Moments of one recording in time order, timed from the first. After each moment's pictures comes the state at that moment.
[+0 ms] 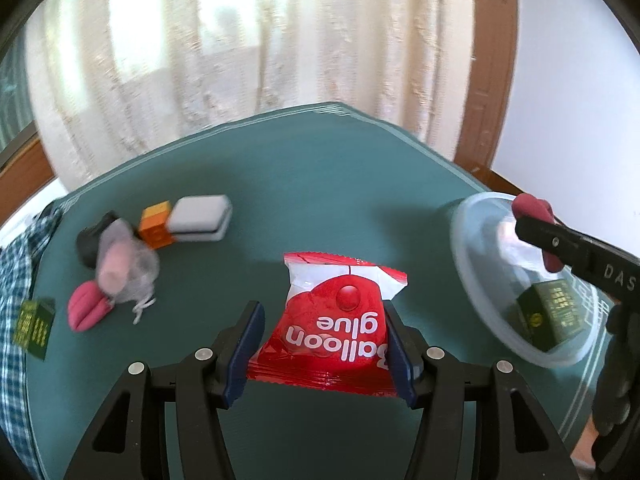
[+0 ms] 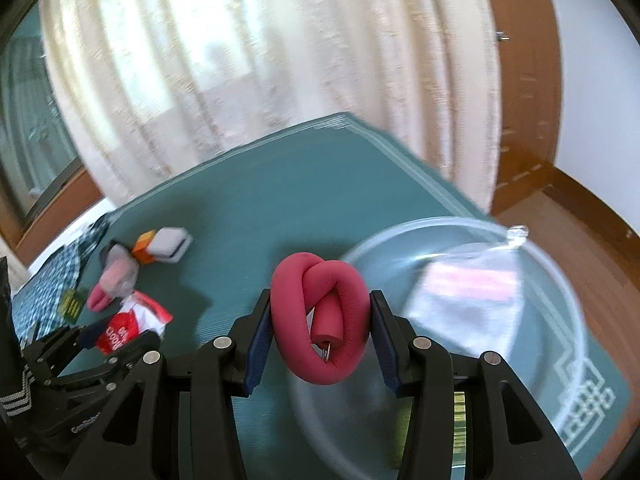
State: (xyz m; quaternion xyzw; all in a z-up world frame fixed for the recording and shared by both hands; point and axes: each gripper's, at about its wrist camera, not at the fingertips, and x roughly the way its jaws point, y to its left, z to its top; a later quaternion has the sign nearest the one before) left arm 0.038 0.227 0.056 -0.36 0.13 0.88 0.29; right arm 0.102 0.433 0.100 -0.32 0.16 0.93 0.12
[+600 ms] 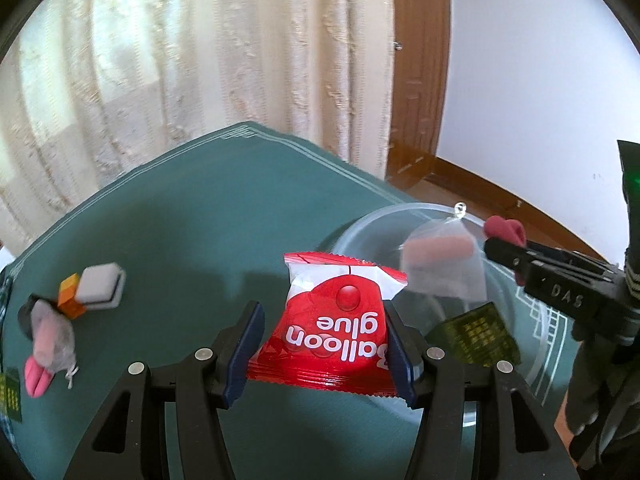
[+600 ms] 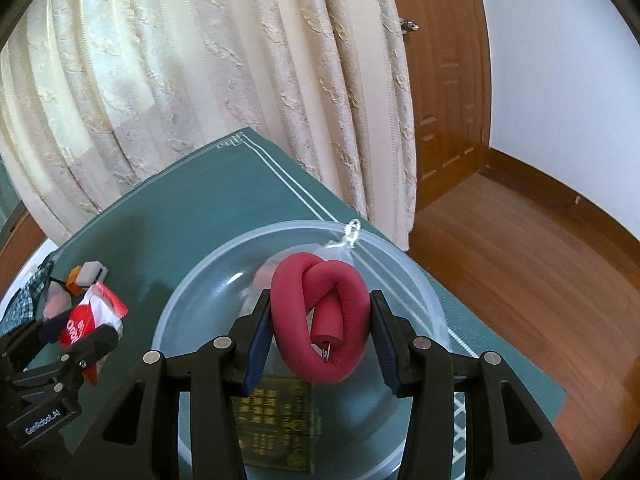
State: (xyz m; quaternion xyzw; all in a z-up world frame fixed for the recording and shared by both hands) left arm 0.062 0.324 0.069 -0.34 0.17 0.85 0.38; right arm 0.141 0.519 0.085 -0.32 0.19 0.91 0.21
